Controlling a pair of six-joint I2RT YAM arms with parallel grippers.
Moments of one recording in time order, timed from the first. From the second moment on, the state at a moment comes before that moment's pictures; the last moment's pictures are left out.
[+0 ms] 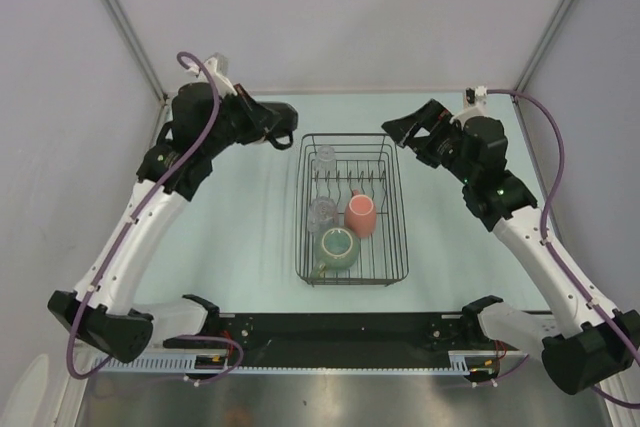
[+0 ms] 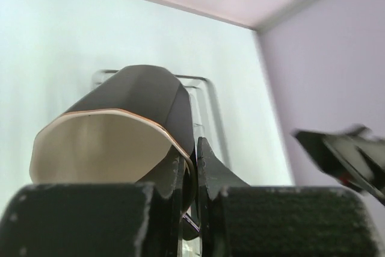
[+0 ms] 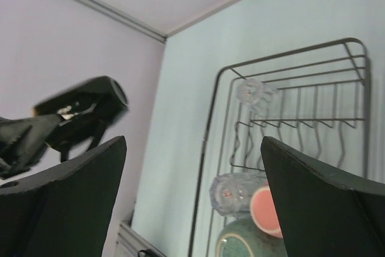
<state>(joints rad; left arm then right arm) -0.40 1.21 1.40 -0.48 0.11 -0.69 0.37 1.07 1.07 -0.16 -0.14 0.86</state>
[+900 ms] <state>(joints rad) -0.28 1.97 1.89 -0.99 -0.23 -0.38 0.38 1.21 1.14 -0.39 -0.02 0.67</state>
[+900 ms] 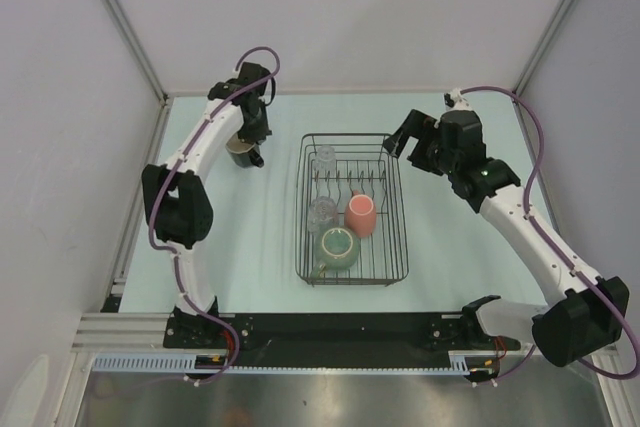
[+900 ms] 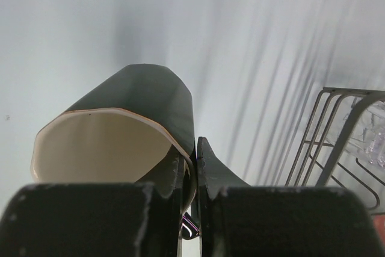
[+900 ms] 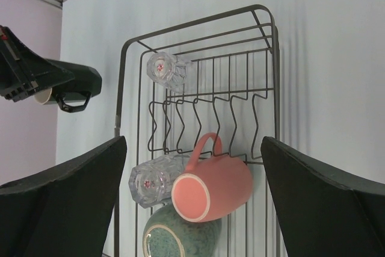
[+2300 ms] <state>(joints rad) -0.32 1.88 1.89 -0.93 -0.29 -0.42 0.44 1.25 1.11 -0.43 0.05 0.60</state>
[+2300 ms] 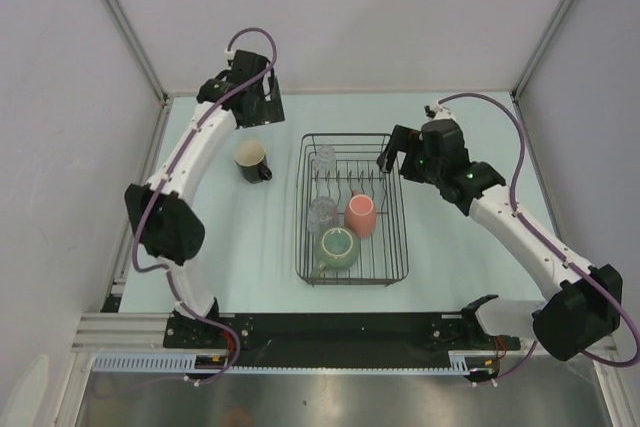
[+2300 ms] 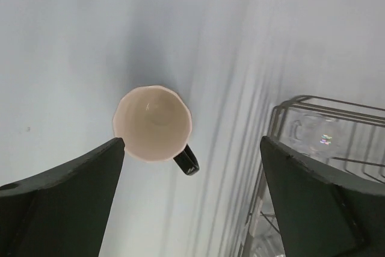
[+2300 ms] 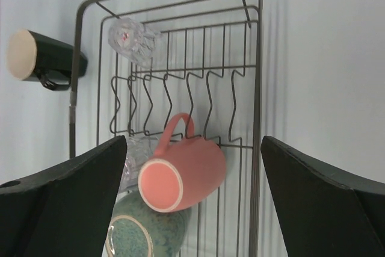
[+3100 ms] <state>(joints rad) -0.62 1.16 1.28 -0.84 -0.44 -0.53 0.88 1.31 1.08 -0.57 0.44 0.53</state>
